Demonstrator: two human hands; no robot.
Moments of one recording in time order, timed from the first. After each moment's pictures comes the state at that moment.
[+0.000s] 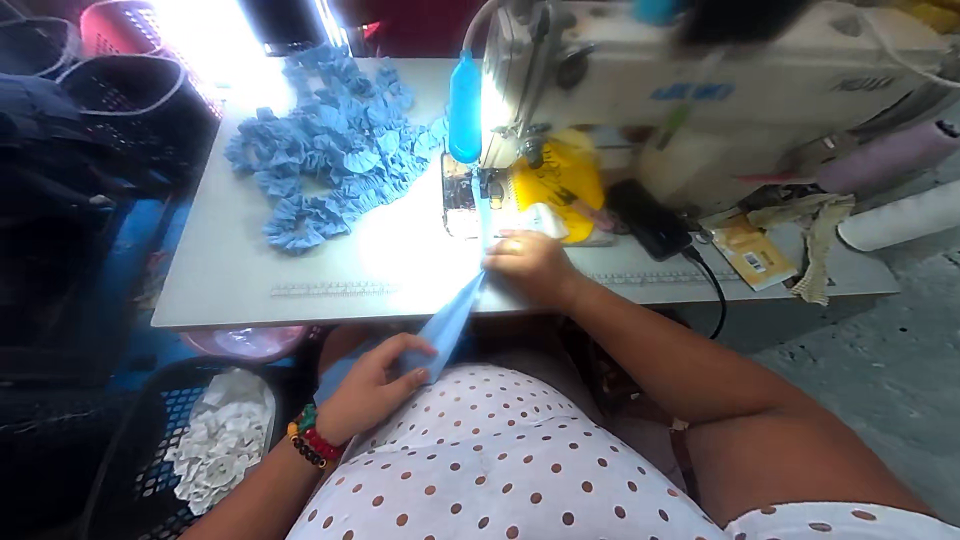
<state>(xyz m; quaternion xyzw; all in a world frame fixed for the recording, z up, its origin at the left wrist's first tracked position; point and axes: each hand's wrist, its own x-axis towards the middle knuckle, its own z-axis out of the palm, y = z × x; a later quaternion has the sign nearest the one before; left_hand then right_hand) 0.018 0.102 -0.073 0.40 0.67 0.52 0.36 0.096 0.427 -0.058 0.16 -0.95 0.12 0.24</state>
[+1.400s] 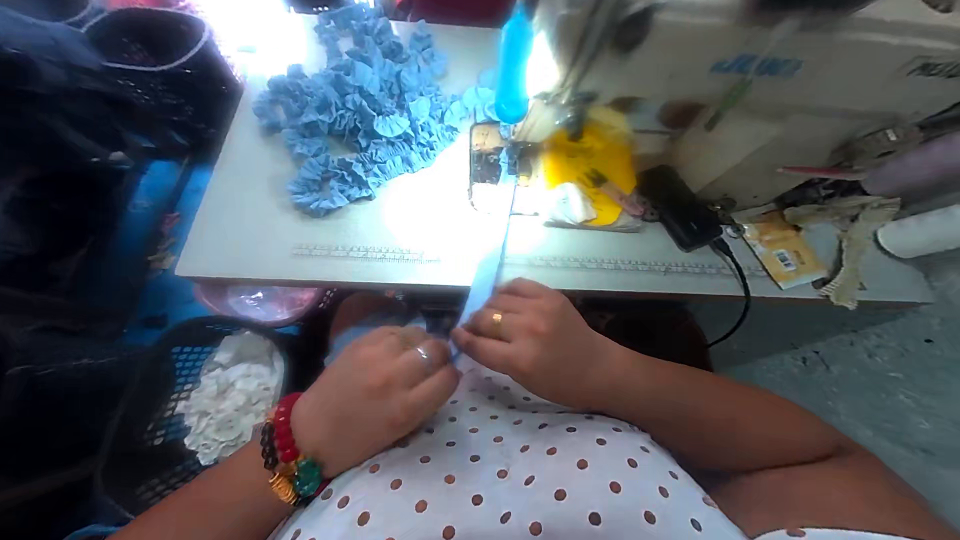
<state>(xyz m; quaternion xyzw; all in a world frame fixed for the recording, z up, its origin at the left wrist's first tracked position) 0.038 0.086 -0.005 0.71 0.64 0.28 -0.09 0.146 0.302 0.012 0.25 -0.94 0.11 0.20</state>
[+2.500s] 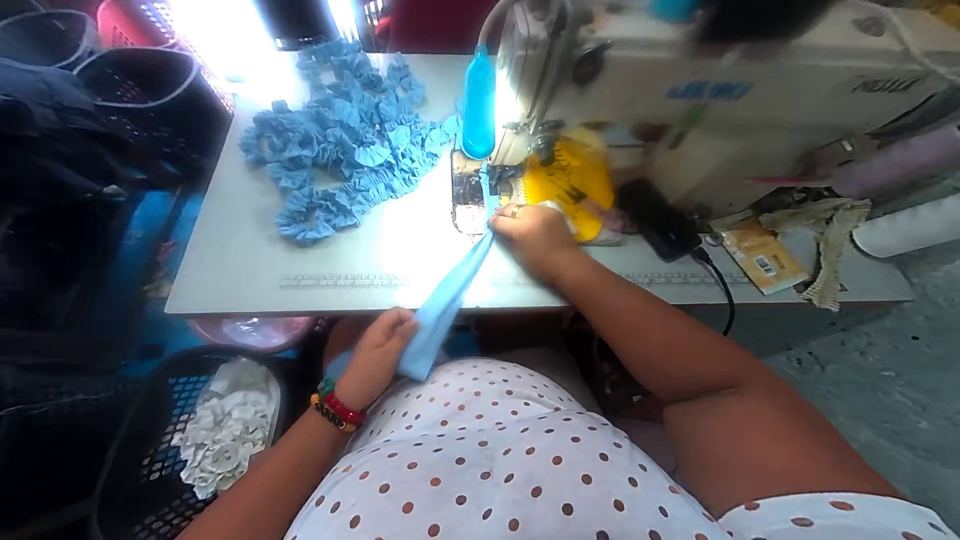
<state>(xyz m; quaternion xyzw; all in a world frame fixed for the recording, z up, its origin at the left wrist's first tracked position) 0.014 0.120 -0.085 0.24 0.68 0.59 0.36 0.062 0.437 -0.056 0.04 -0.98 0.06 0.20</state>
